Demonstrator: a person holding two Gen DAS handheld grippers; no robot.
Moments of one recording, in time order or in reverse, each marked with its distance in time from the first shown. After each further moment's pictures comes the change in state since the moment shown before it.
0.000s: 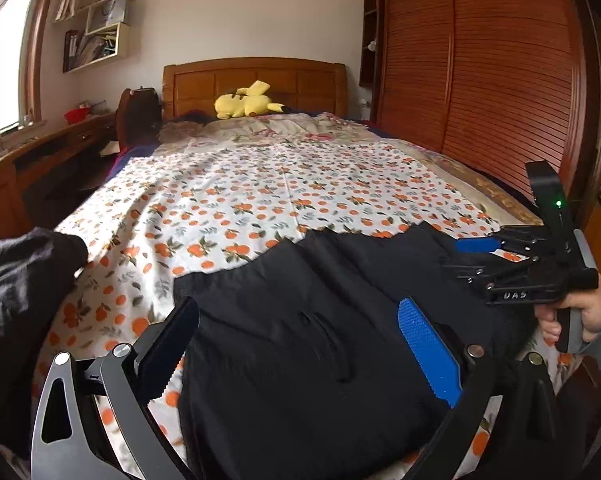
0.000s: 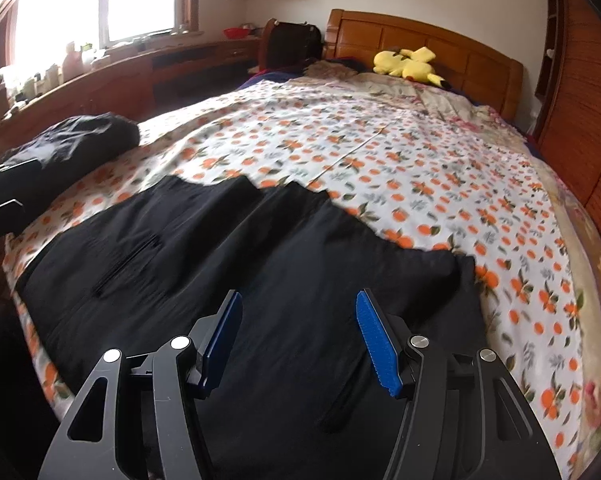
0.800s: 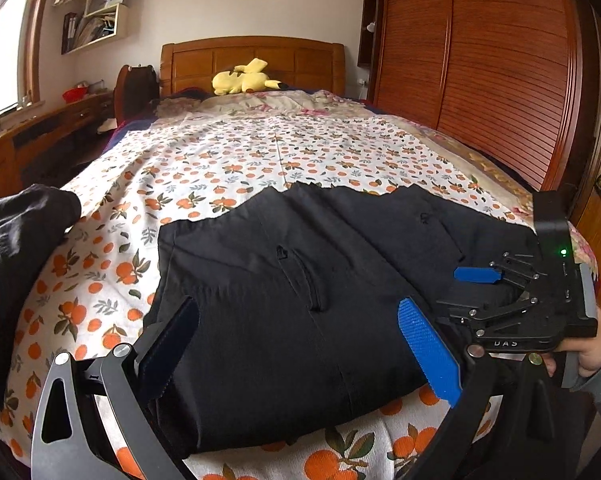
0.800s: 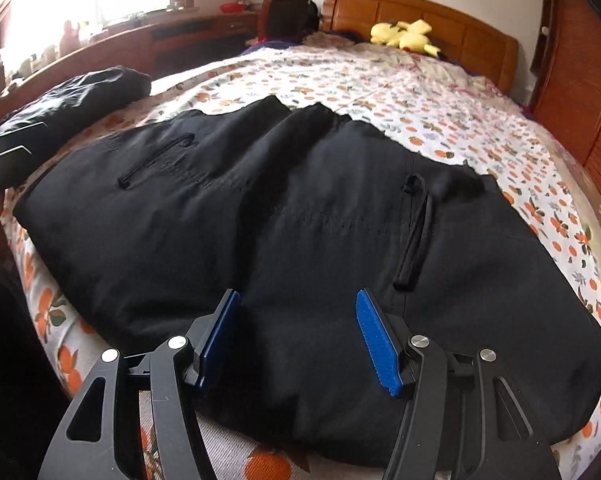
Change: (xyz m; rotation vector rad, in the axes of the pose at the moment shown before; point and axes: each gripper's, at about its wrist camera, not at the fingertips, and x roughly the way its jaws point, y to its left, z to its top) left arm -0.004 -0.020 -0.050 -0.014 0.074 -0.001; right arm 0.003 0.042 -0.079 0.028 0.069 -0.036
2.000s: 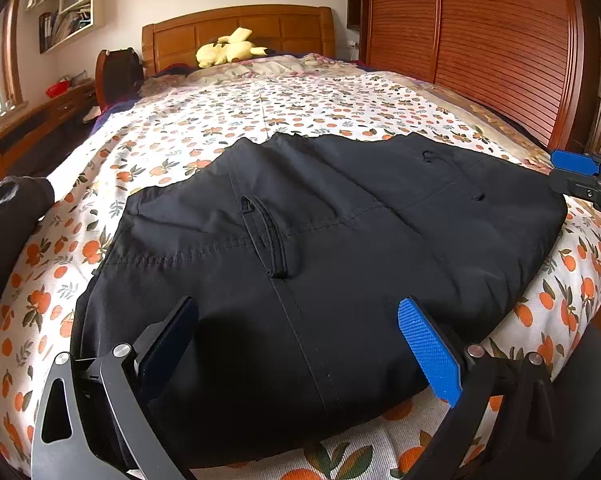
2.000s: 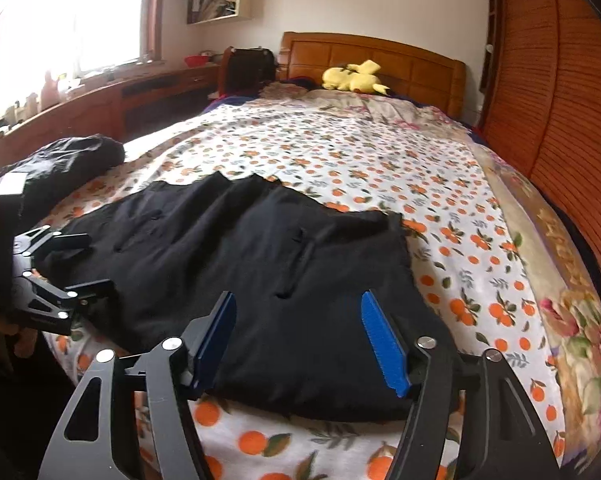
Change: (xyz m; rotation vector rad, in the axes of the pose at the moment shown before) left arm 0.056 -0.027 -0.020 0.072 0.118 0.017; right arm -0.093 -0.060 -0.002 0.098 -0.157 -0.118
